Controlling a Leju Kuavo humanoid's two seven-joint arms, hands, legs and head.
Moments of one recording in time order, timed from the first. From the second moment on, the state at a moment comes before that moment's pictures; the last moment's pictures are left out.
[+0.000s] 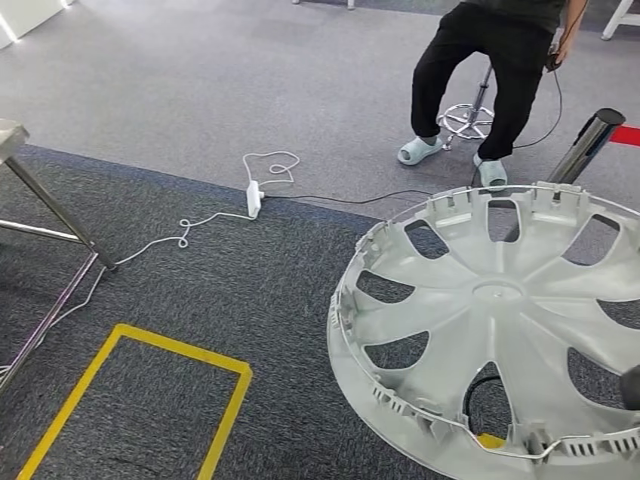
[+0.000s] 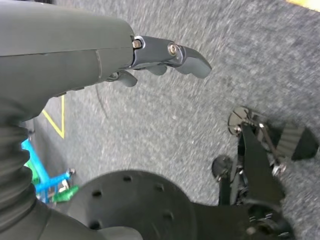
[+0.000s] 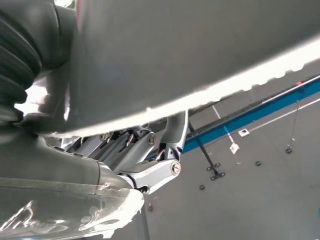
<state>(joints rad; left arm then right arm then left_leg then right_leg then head) -0.09 -0.10 1.38 -0.19 -1.16 0.01 0.21 0.33 -0.03 -0.21 -2.46 0.91 -0.69 -0.69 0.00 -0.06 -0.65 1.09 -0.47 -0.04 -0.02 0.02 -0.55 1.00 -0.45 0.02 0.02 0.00</state>
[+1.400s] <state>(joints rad) -0.09 -0.10 1.39 -0.19 -1.11 0.05 0.21 0.37 0.10 -0.80 -2.39 0.48 -0.54 -0.70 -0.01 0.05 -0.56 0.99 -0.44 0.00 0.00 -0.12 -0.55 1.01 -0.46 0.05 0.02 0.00</state>
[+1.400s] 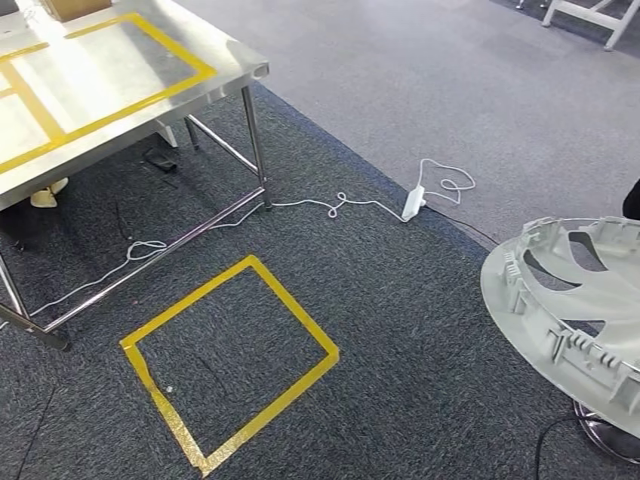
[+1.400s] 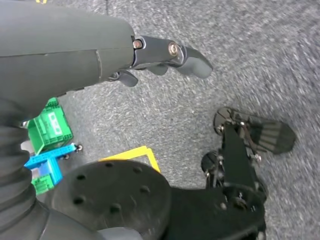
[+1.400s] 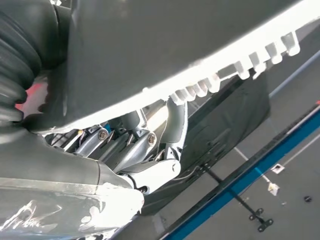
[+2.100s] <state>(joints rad) -0.10 -0.09 1.41 -0.19 -1.14 0.04 0.21 0.28 -0.03 -0.55 -2.31 0.92 -0.63 -0.41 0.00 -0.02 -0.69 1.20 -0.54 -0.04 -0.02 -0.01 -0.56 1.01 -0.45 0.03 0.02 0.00</state>
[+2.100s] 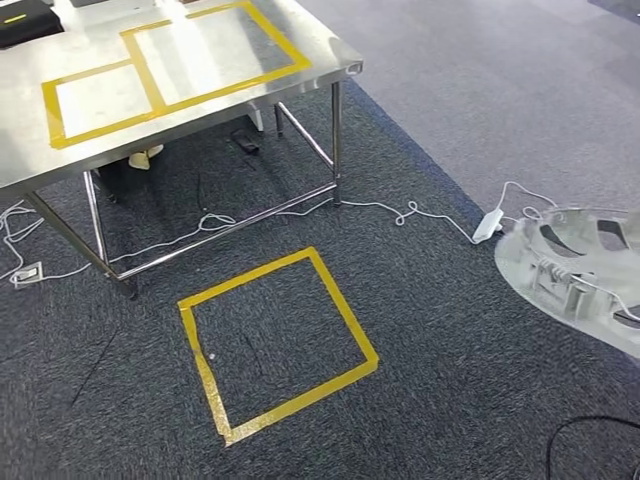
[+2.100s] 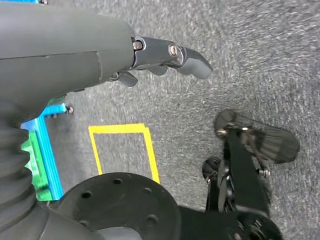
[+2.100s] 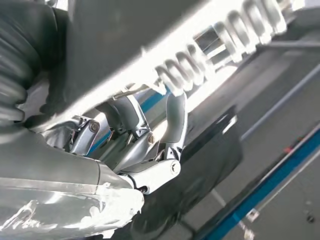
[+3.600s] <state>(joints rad) -0.09 -0.07 1.41 -0.19 -1.14 0.02 0.20 0.23 -0.14 -0.33 -2.20 0.87 -0.69 -0.35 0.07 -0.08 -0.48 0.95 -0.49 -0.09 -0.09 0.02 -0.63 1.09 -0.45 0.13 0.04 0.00</state>
